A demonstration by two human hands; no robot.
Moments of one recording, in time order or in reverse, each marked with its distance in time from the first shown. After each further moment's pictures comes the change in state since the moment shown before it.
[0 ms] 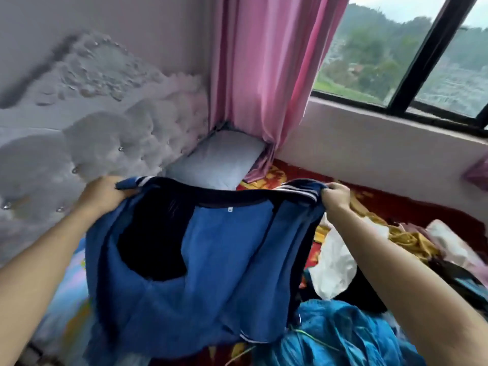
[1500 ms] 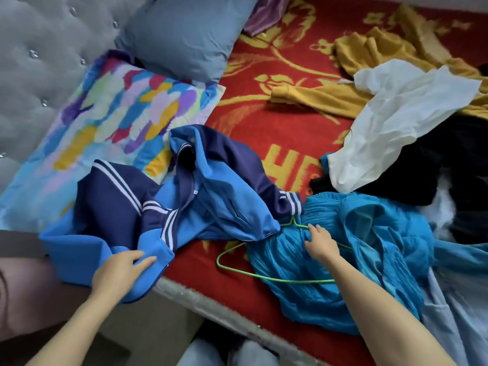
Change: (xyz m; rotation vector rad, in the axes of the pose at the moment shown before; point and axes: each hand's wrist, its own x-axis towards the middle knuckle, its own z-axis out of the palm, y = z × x) left_hand -0.227 -0.041 0.255 0.503 -0.522 -0.452; right_hand -0.077 0.433 -0.012 -1.075 -0.940 0.252
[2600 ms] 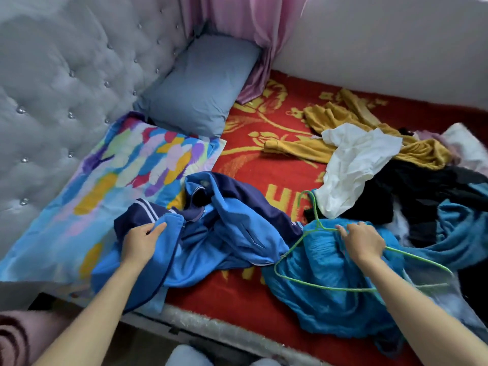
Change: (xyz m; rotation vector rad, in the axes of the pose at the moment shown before) left_hand 0.074 -0.032 -0.092 -0.711 0.192 0.310; right_hand -0.150 -0.053 -0.107 -0.211 0.643 0.296
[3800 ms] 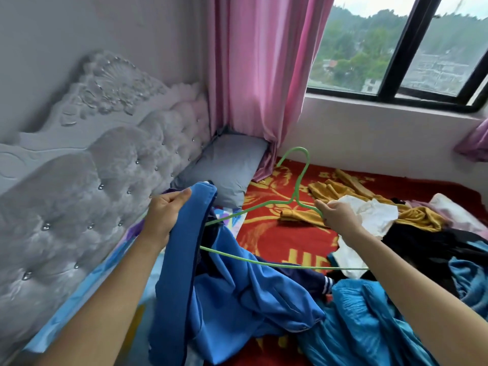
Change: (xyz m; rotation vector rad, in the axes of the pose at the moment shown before) left_hand 0.012 0.121 -0.180 -0.772 -0.037 0.312; right_hand -0.080 -0.151 -0.219 1.013 0.148 -0.176
